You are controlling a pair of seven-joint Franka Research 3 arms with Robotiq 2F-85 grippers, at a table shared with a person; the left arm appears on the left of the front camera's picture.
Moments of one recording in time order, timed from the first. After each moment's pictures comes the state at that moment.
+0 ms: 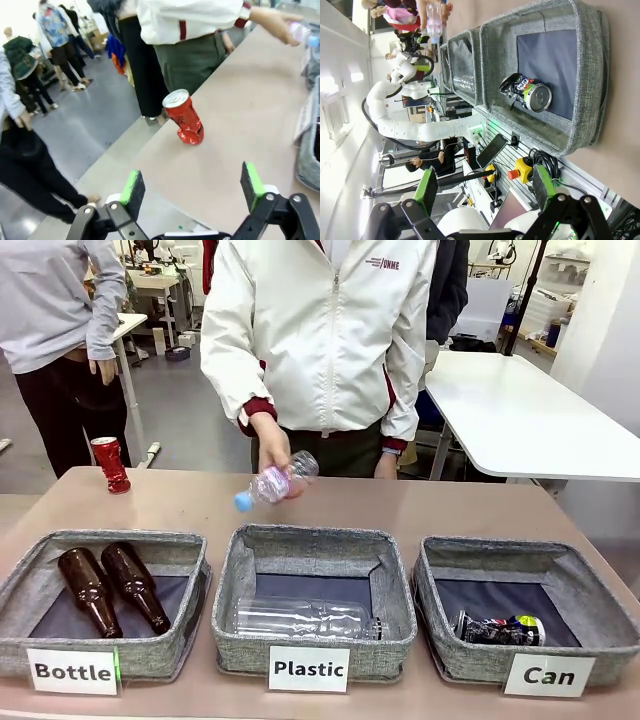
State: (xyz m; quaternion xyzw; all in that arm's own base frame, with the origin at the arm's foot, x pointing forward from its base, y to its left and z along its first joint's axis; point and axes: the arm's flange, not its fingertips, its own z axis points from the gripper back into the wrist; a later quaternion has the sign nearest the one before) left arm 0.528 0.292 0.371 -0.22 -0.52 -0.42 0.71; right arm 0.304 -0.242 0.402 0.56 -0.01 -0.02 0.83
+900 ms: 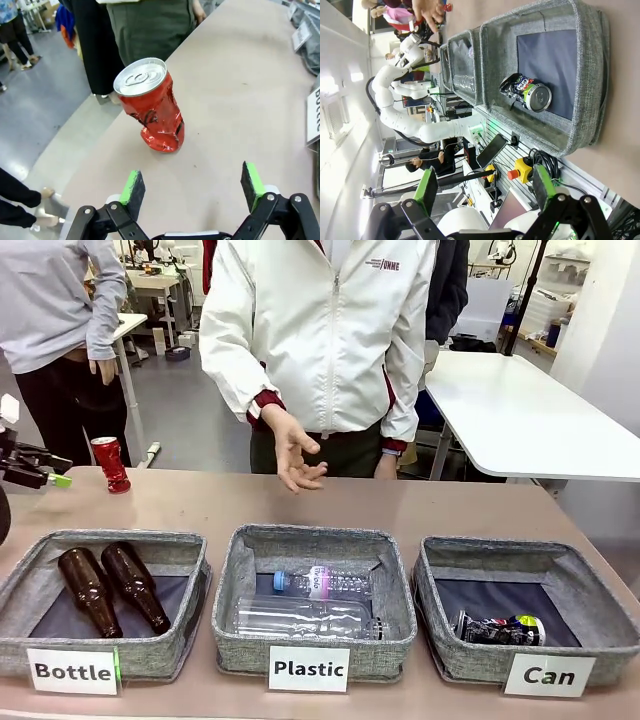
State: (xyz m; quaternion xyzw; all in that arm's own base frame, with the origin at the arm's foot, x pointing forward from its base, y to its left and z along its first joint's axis) left arm 0.624 0.212 0.291 -0.29 -0.41 -0.46 0.74; right arm 0.304 -0.242 0.402 0.56 -0.01 -0.02 0.83
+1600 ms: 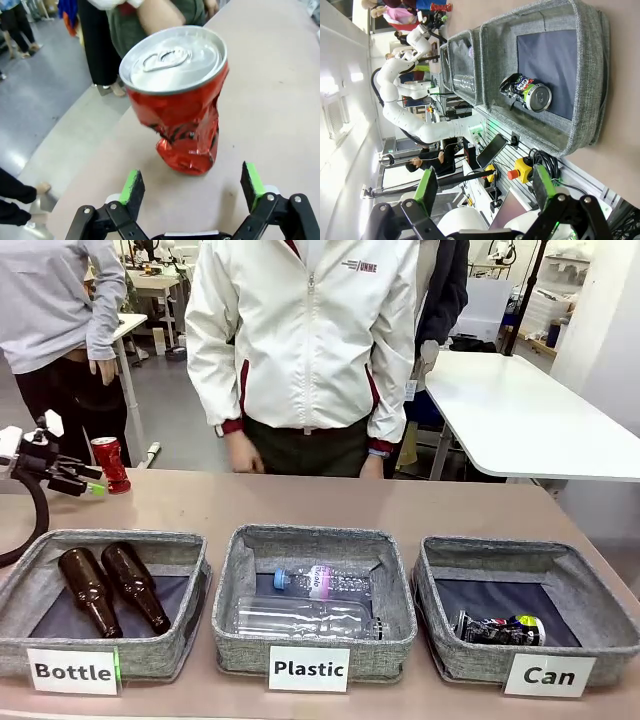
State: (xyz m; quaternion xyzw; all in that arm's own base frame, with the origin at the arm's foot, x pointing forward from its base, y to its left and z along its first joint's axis) left arm 0.670 0.174 0.245 -0.28 -0.40 -0.45 0.75; right arm 0.304 -0.242 0.402 0.56 -0.01 -0.02 0.83
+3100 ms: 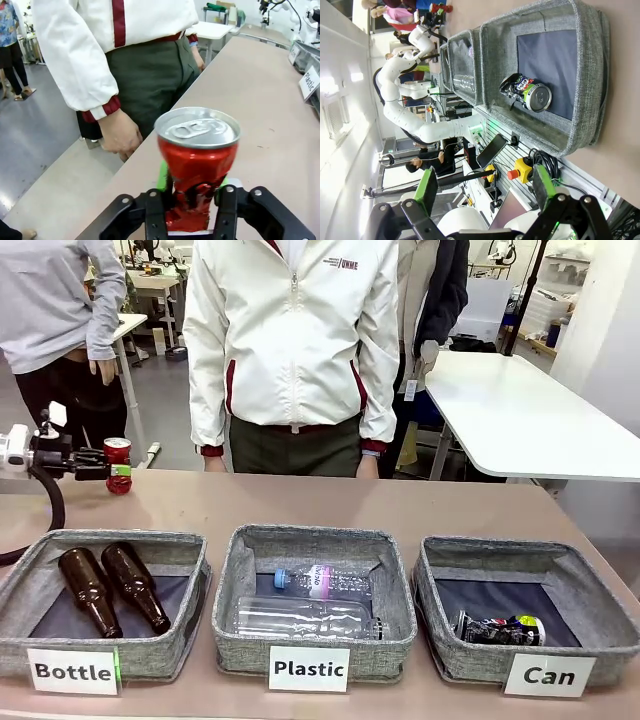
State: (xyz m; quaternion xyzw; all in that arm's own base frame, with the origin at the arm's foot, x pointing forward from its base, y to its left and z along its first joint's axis) left arm 0.674 0.141 0.249 -0.36 -0.48 -0.42 0.68; right arm 0.304 -0.242 0.402 0.56 -0.01 -0.02 0.83
